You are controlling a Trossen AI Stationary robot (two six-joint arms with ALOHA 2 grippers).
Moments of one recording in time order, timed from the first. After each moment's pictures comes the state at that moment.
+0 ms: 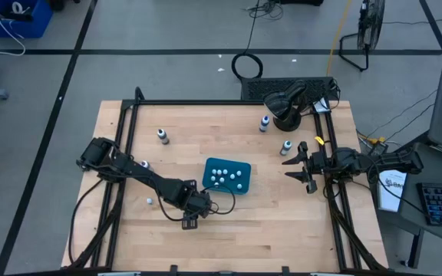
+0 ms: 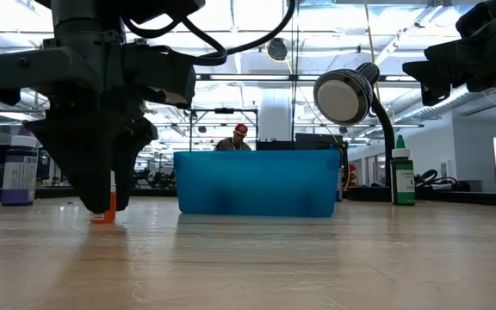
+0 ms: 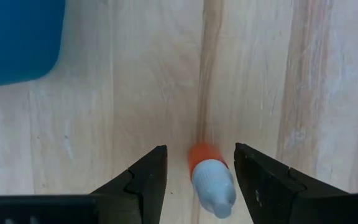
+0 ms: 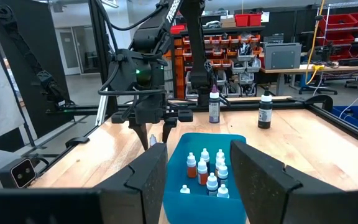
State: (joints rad) left arm -0.38 1.85 1.13 -0.63 -0.03 -0.43; right arm 0.09 0.09 0.02 0.13 0.00 0.07
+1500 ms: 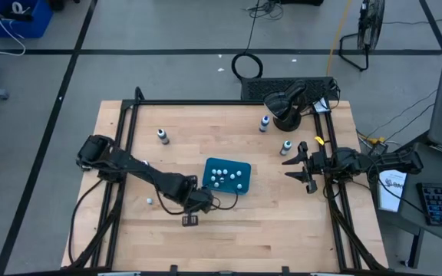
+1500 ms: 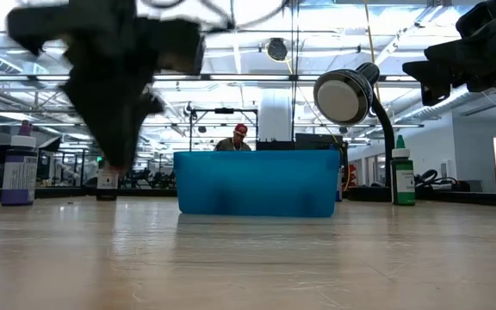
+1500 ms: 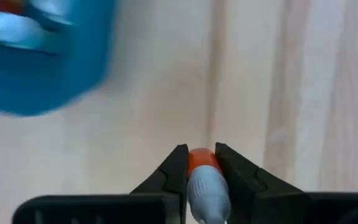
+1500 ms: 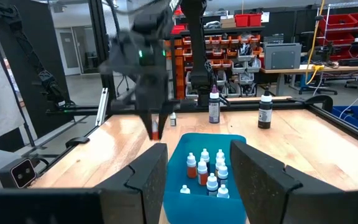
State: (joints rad) left arm -0.34 1.80 1.25 -0.83 -0.02 -0.39; right arm 0.09 0.09 0.02 0.13 0.00 0.07
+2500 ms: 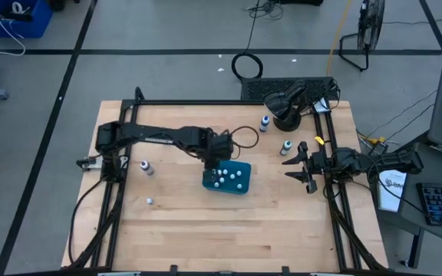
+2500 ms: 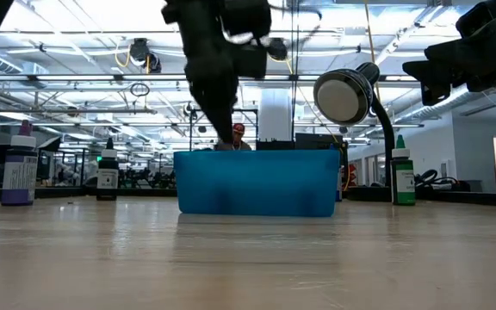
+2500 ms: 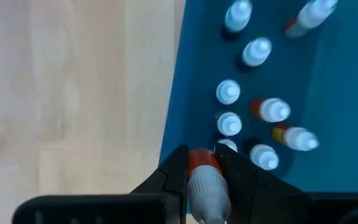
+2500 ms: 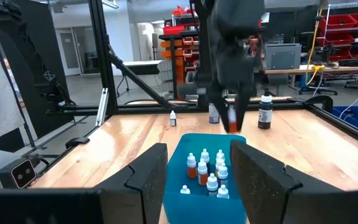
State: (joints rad) left arm 0.08 1.90 1.52 -0.86 -0.02 0.08; right arm 0.09 0.09 0.02 0.13 0.00 0.07
